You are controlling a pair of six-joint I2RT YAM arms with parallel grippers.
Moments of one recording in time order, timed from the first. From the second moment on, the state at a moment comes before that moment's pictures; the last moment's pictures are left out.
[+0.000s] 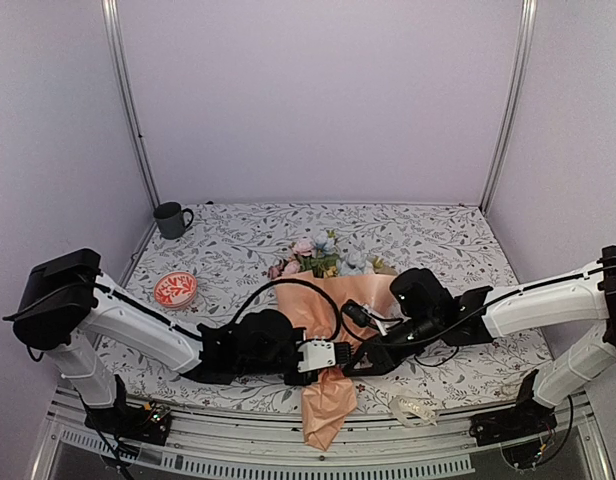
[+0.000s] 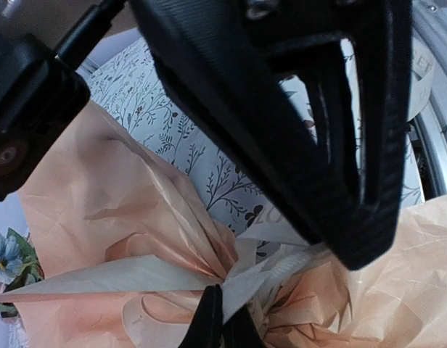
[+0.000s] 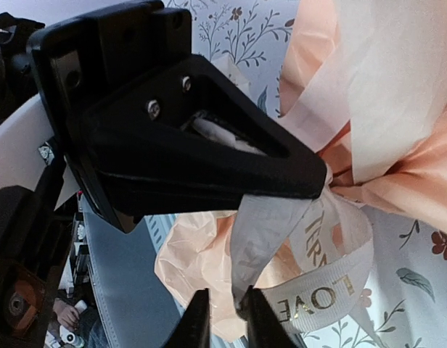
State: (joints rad) left arm -1.26 1.71 0.70 0.50 -0.14 0.54; right arm 0.99 1.45 0.68 -0.01 -0.62 0.55
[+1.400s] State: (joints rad) left arm -1.26 1.70 0.62 0.61 -0.16 0.47; right arm 0.94 1.67 0.98 -0.29 -0.60 0.25
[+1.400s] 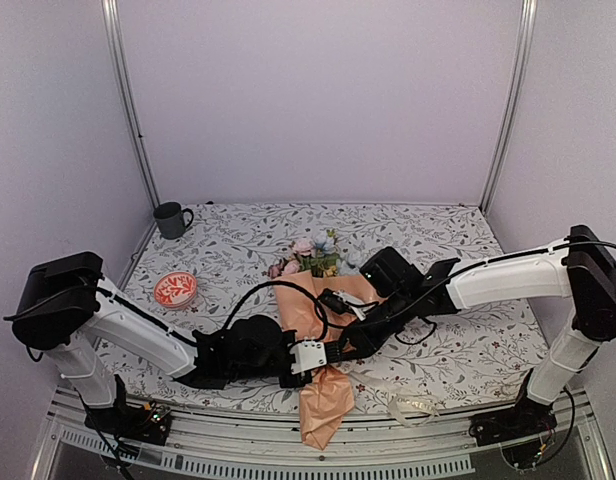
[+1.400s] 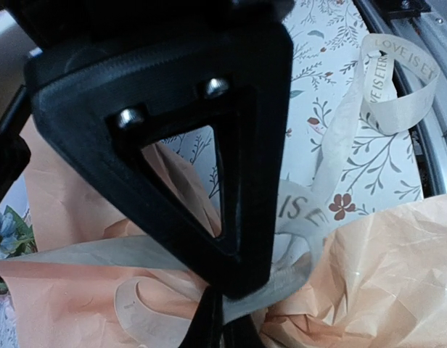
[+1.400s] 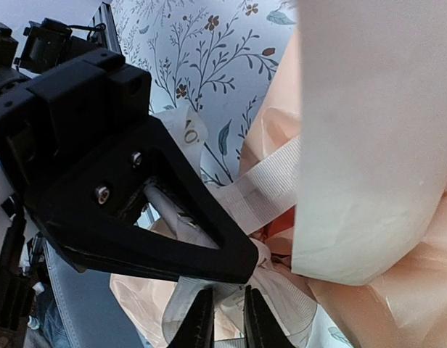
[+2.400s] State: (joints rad) left arm -1.26 1.70 0.61 0.62 -0.15 0.46; right arm 0.97 1.67 0.96 -0.29 -0.56 0.22
